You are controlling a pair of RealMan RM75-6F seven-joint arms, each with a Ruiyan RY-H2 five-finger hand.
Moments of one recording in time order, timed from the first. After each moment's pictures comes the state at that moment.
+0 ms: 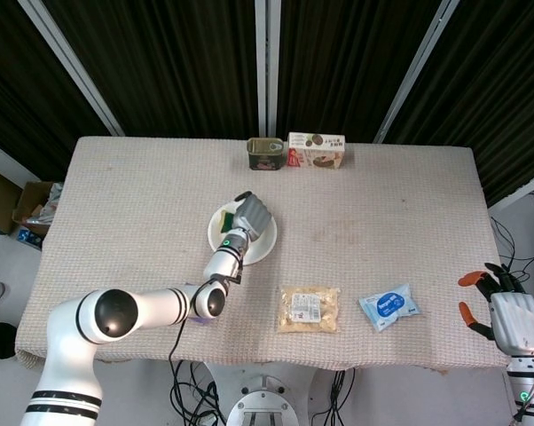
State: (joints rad) left arm -1.47 -1.84 -0.02 -1.07 0.21 0.77 1.30; right arm 0.04 -1.16 0.03 -1.58 -1.55 1.52 0.03
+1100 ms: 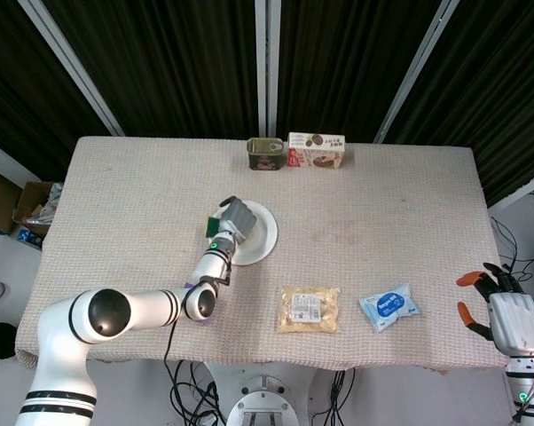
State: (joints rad) left arm -1.42 -1.81 0.02 -1.11 0.18 0.78 1.28; right arm 0.03 -1.16 0.03 -1.59 -1.56 1.53 0.02
